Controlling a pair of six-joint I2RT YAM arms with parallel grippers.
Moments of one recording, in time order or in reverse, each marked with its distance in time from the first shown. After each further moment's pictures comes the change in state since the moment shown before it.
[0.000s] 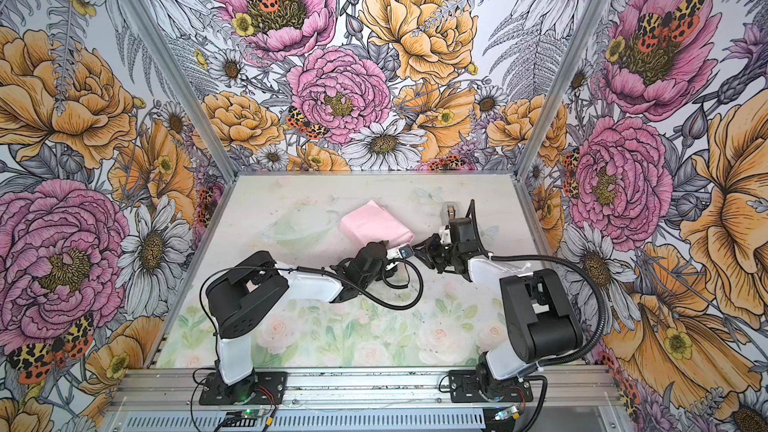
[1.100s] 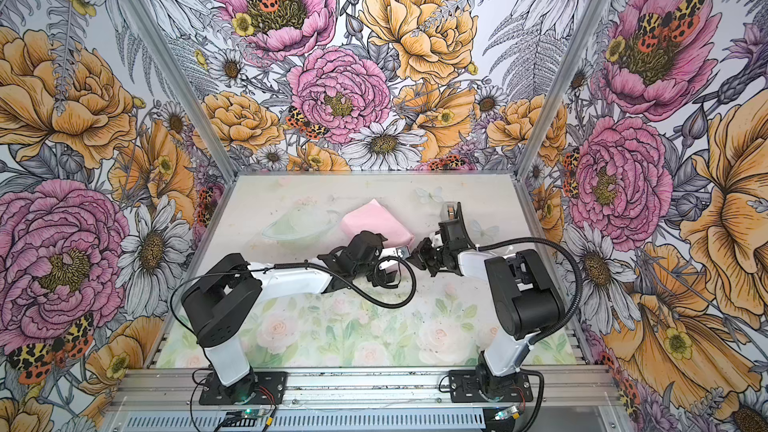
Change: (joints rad) left arm 0.035 -0.120 0.053 -0.306 0.252 0.054; right arm 0.051 0.175 0.073 -0.009 -0.062 0.010
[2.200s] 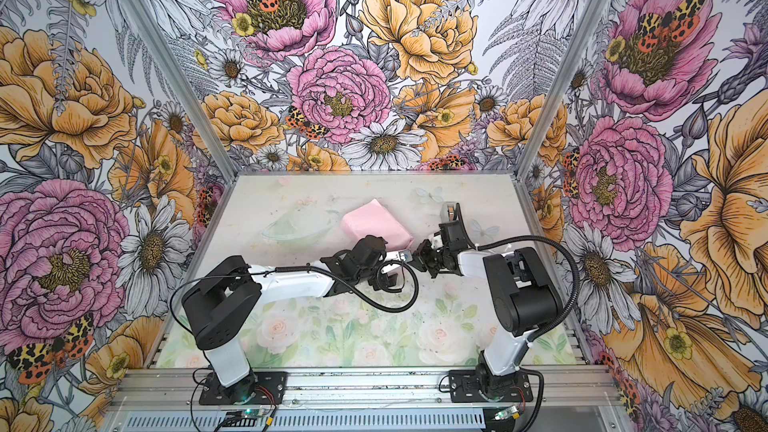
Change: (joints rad) left arm -0.035 -0.014 0.003 -0.042 -0.083 -0.022; right arm -0.003 0.022 -0.001 0.000 -0.031 -0.034
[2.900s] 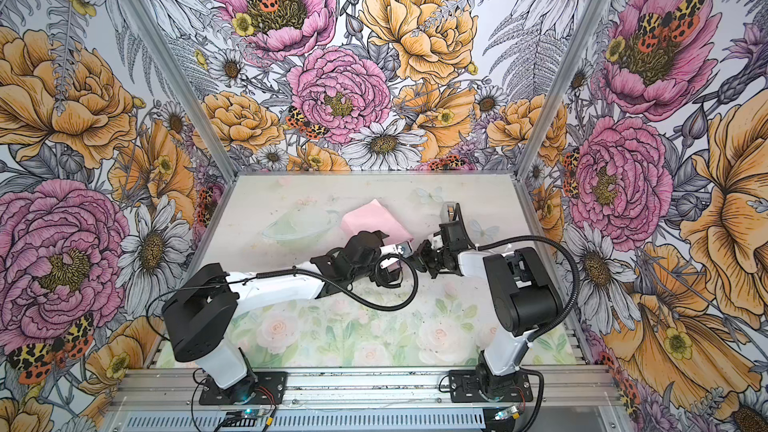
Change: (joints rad) left arm -0.012 -0.150 -0.012 0.022 0.029 -0.076; right arm -0.008 0.000 -0.005 0.000 -0.023 -0.015
